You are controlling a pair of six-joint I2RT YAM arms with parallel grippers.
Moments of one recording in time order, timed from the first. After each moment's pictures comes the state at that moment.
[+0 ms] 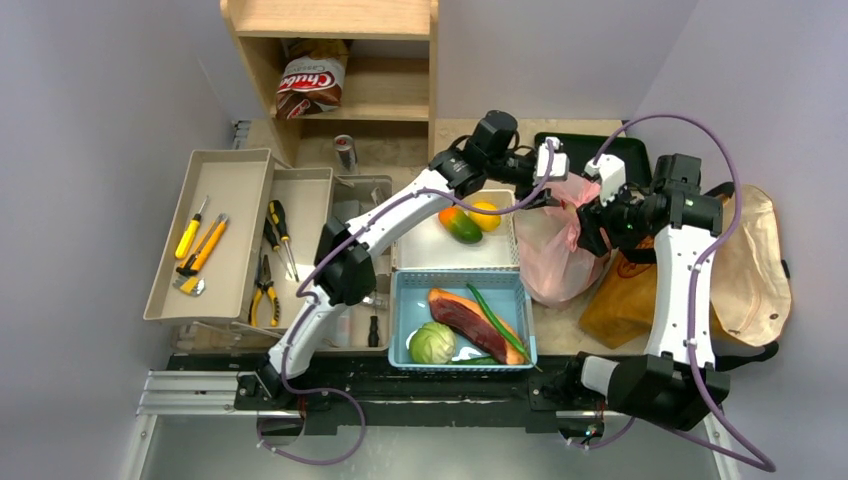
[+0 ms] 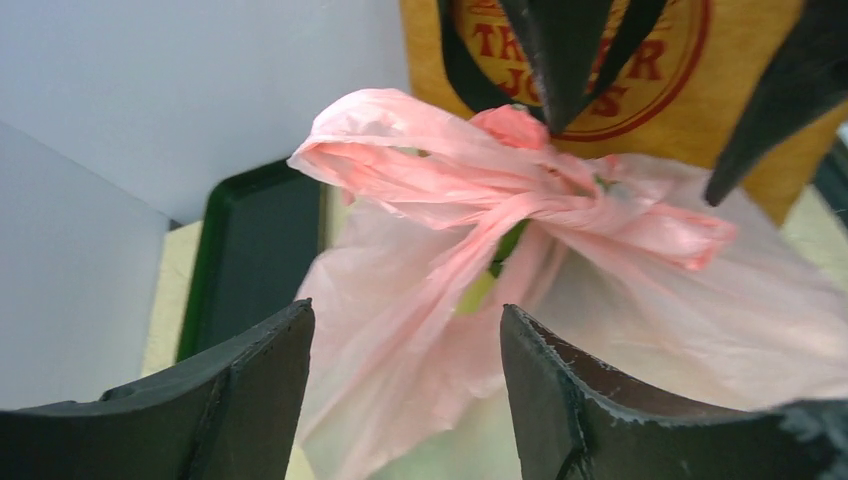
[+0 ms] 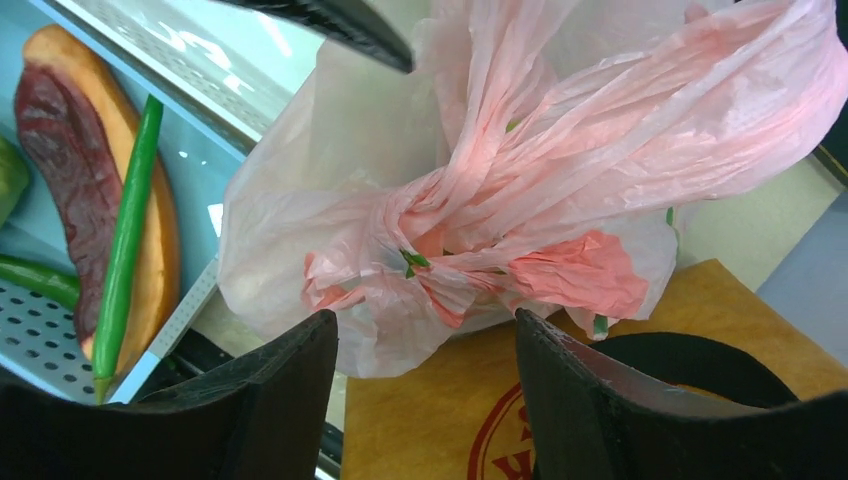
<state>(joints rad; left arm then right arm) -0.85 2.34 2.35 -0.31 0.75 0.56 -0.30 1.22 1.37 -1.24 -0.52 -0.80</state>
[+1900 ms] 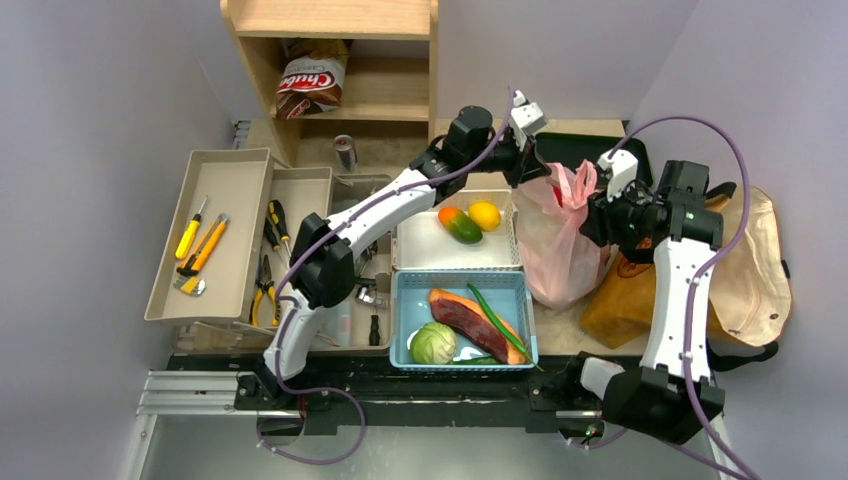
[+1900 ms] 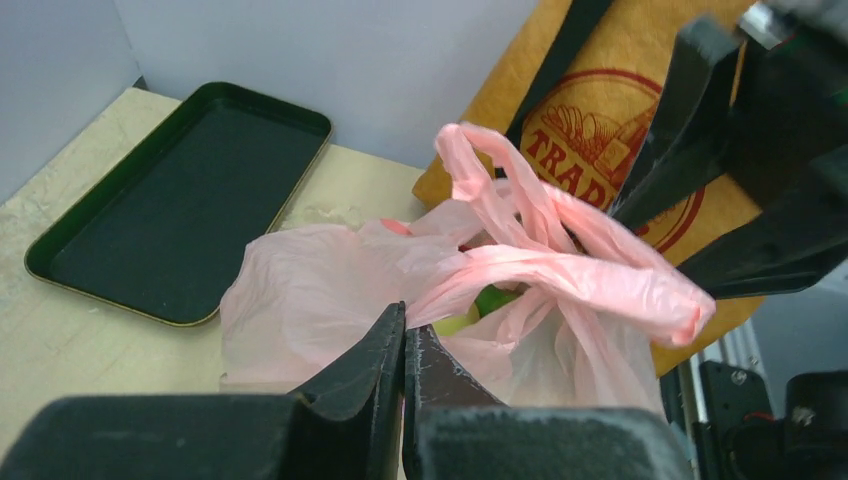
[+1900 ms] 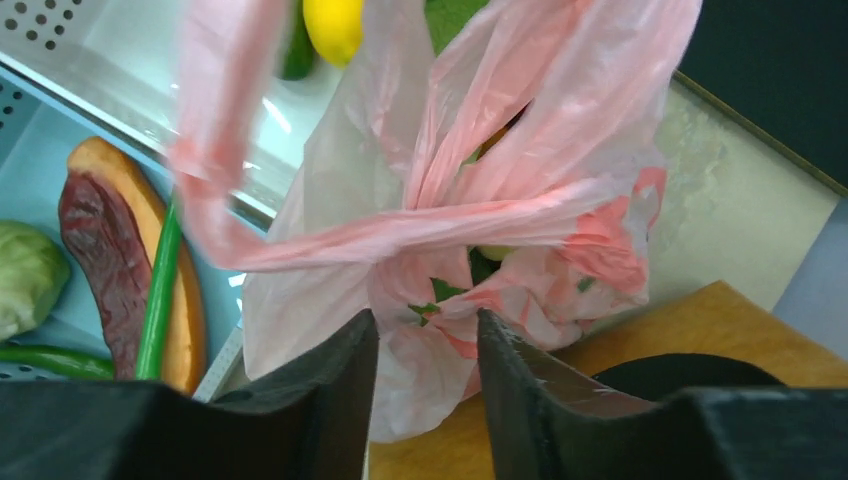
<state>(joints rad) -0.82 2.20 2.10 -0.02 0.56 -0.08 -0.32 1.12 1.28 -1.06 -0.61 -0.64</state>
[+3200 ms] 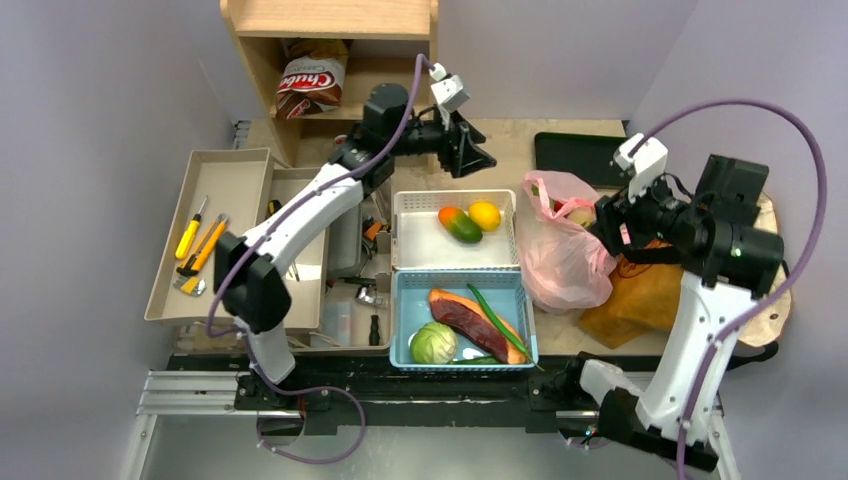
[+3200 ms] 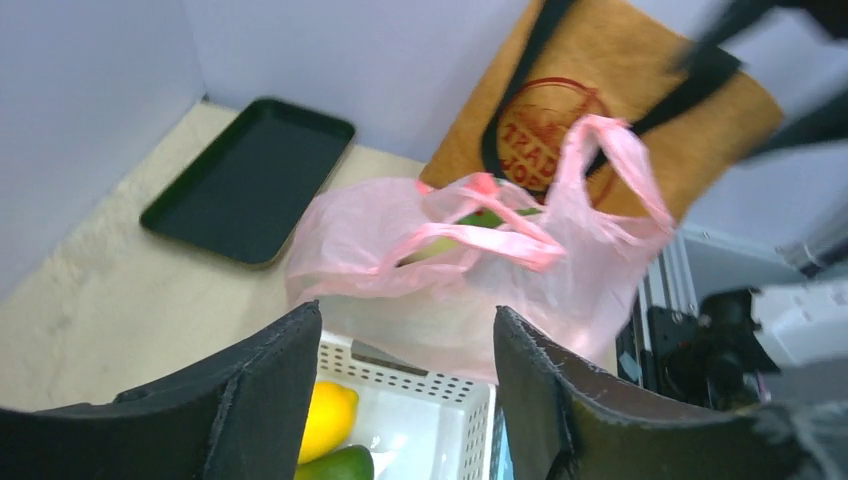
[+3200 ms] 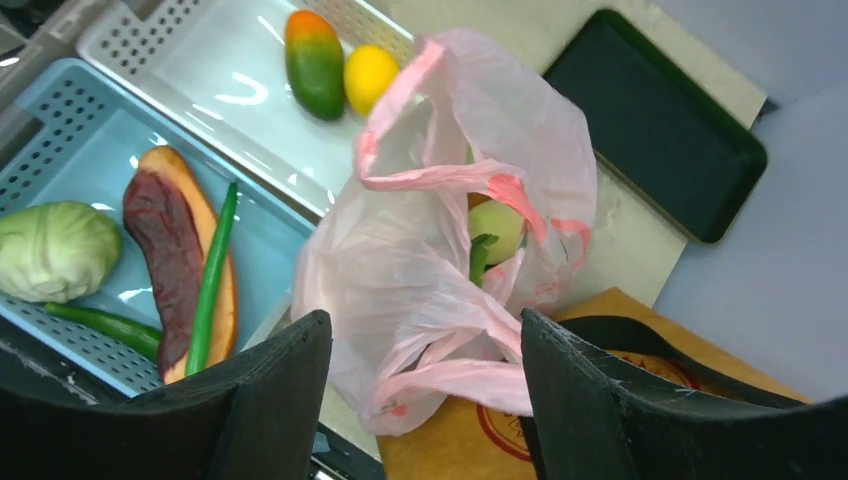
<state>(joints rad) -0.63 1.86 1.78 -0.02 0.69 -0.17 -0.32 1.07 1.77 -1.46 -0.62 -0.73</state>
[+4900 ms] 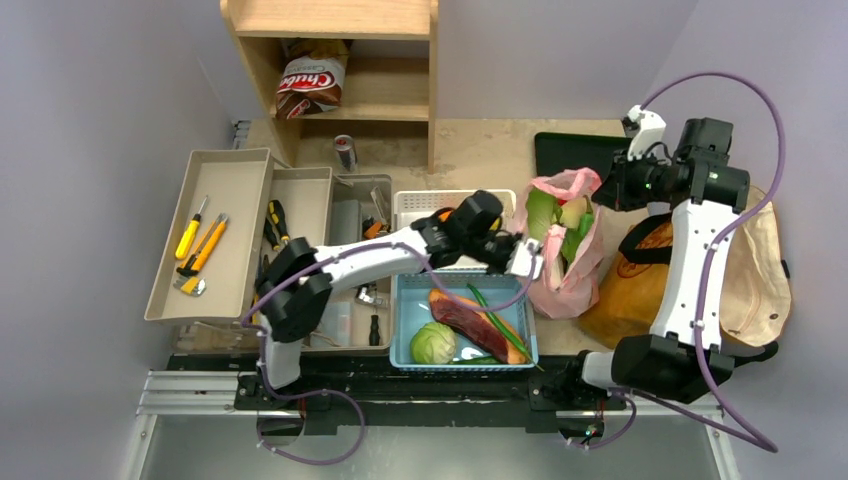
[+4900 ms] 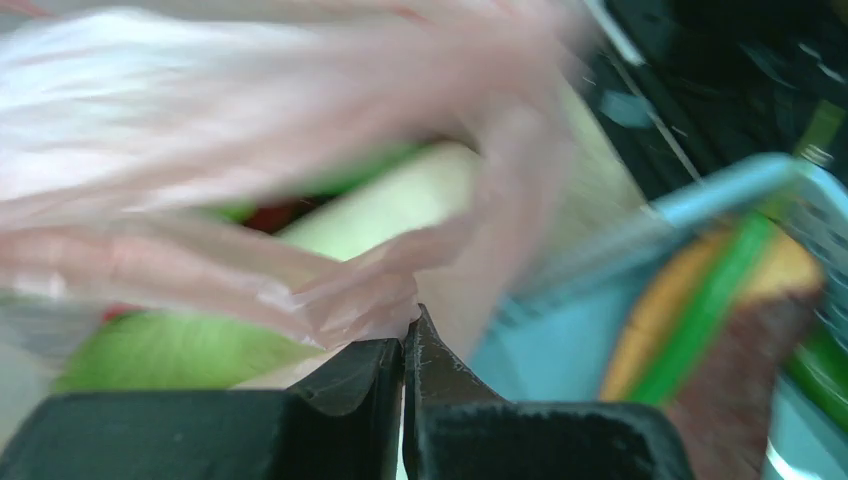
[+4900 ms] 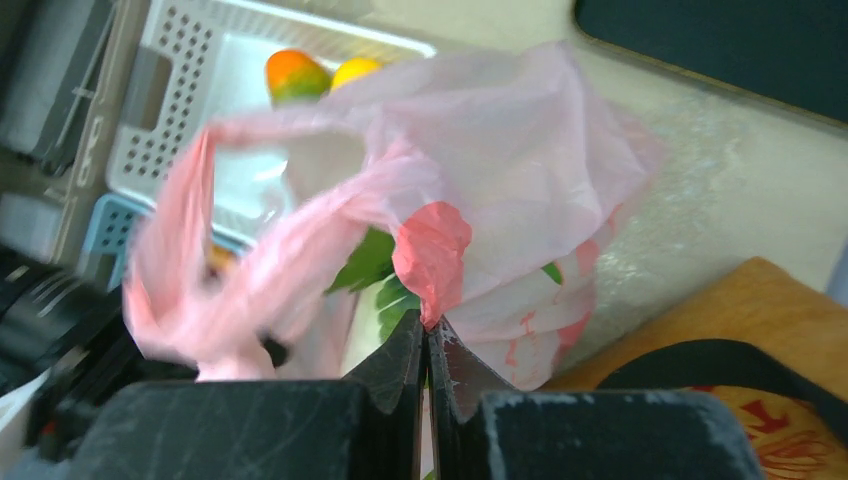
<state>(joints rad) -1.02 1.97 1.59 -0.09 0.65 0.71 -0.31 1.32 1.62 -1.22 -0.61 -0.36</state>
